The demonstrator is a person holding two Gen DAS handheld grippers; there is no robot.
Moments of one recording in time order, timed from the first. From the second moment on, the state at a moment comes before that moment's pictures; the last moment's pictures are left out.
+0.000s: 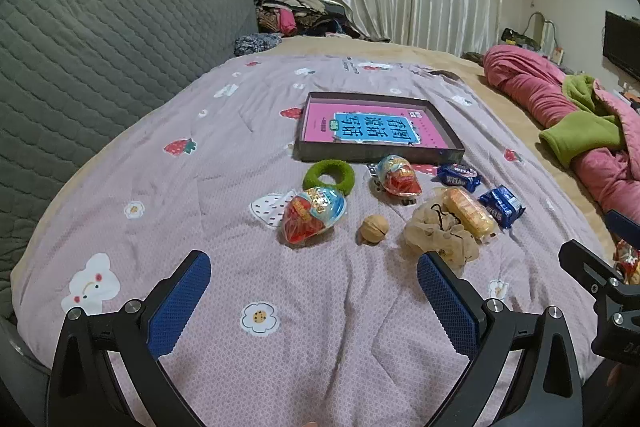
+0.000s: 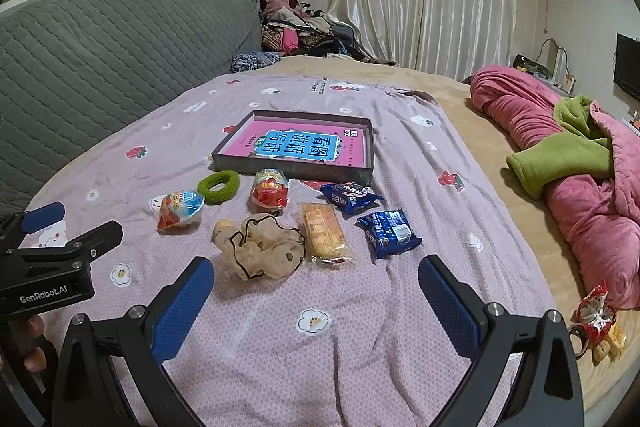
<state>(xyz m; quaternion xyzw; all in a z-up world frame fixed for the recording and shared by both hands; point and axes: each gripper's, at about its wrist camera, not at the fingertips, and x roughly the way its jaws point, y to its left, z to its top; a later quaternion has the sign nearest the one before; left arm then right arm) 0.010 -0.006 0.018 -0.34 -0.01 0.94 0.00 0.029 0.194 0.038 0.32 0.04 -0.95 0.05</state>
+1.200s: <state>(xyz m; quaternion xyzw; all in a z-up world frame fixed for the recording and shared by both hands) -0.055 -0.033 0.062 -0.35 -0.01 0.94 0.00 -0.001 0.165 0.094 0.27 0.06 -0.96 0.08</state>
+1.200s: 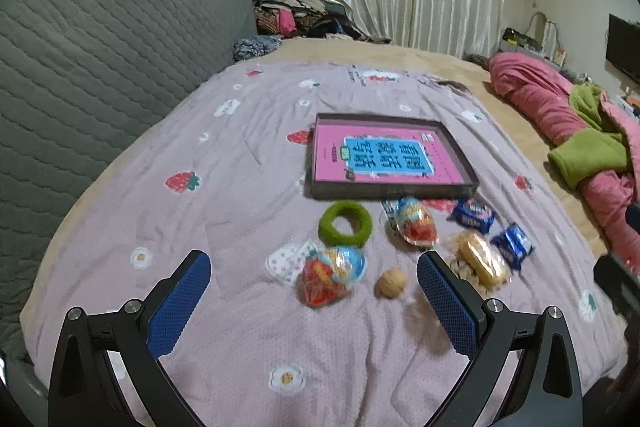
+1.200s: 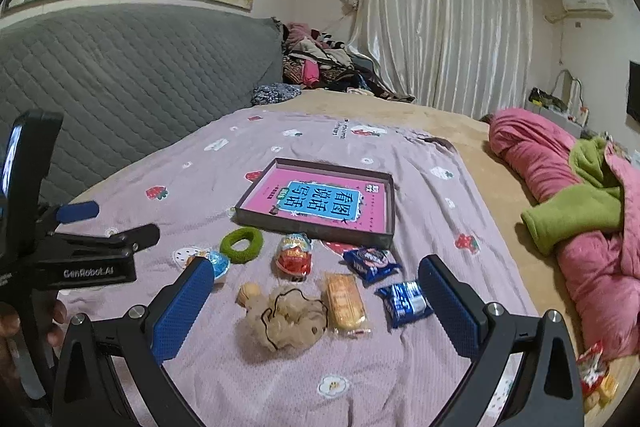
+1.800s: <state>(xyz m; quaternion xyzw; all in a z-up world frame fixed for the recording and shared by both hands) -0.100 -0.019 -0.014 -0.37 0.03 0.93 0.02 -0.024 0.129 0.014 0.31 0.14 -0.94 0.08</state>
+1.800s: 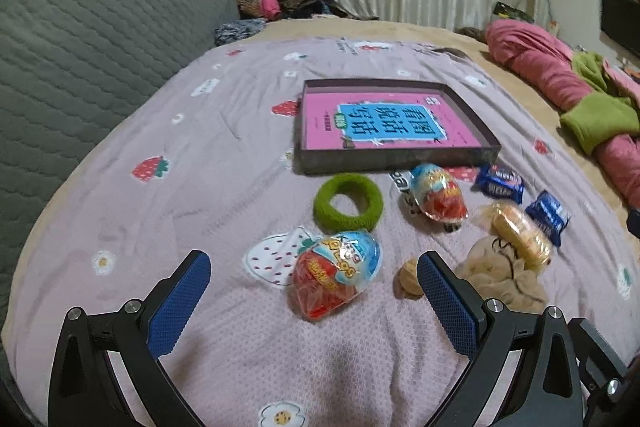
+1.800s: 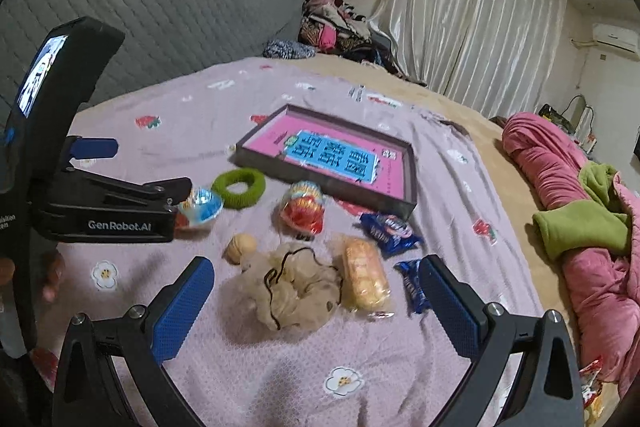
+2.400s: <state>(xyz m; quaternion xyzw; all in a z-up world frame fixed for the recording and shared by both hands) -0.134 -0.017 -0.069 -0.38 0.06 0.92 0.10 -0.057 0.119 -0.040 0.37 0.16 -0.91 0.07</state>
